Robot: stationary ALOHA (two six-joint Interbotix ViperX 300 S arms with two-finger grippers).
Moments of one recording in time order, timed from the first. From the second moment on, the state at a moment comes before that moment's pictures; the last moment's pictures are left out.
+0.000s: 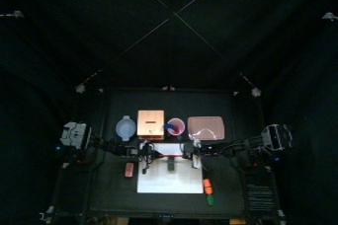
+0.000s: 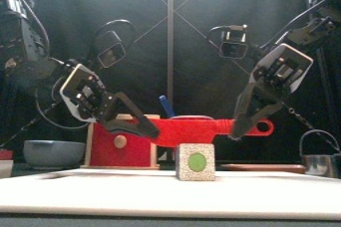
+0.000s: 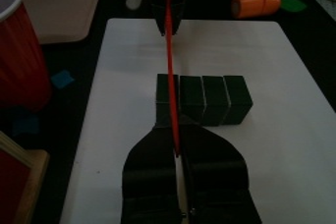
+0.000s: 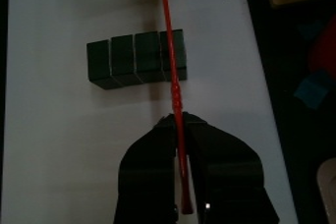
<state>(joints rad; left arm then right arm) -0.09 0.23 0.94 -0.08 -0.78 0.00 0.05 -0.09 0.91 0.20 -0.08 -0.05</state>
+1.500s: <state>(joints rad) -0.12 0.11 0.93 -0.08 -0.67 0.00 0.07 -0.16 0.89 0.18 -0.04 -0.05</state>
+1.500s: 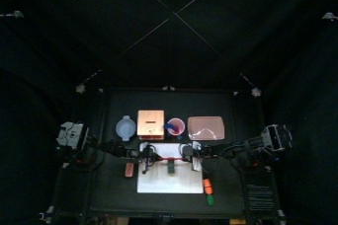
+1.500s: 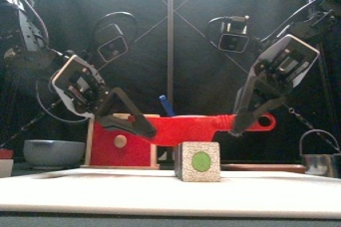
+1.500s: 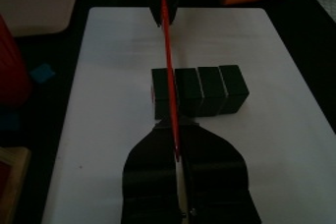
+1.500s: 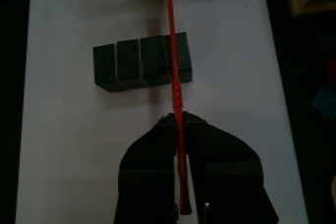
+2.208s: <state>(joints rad) -0.11 0.15 0.92 -0.05 -0.67 0.01 0.06 -0.16 0.89 0.15 -0.04 -0.05</state>
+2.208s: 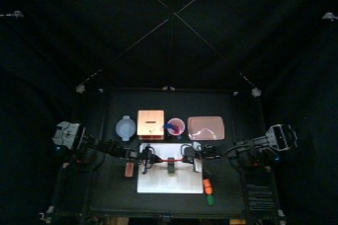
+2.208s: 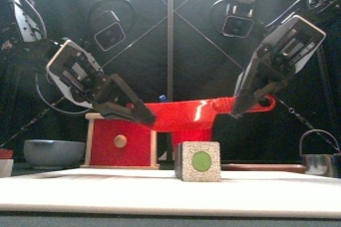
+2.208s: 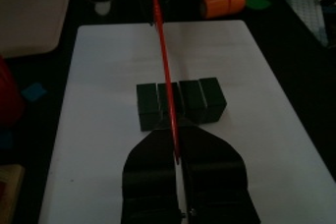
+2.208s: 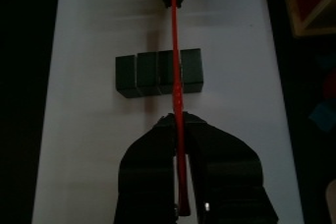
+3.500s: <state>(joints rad) -0.11 0.16 0.92 -0.05 -0.67 0.01 0.04 -0.13 0.90 0.19 -0.04 -0.05</state>
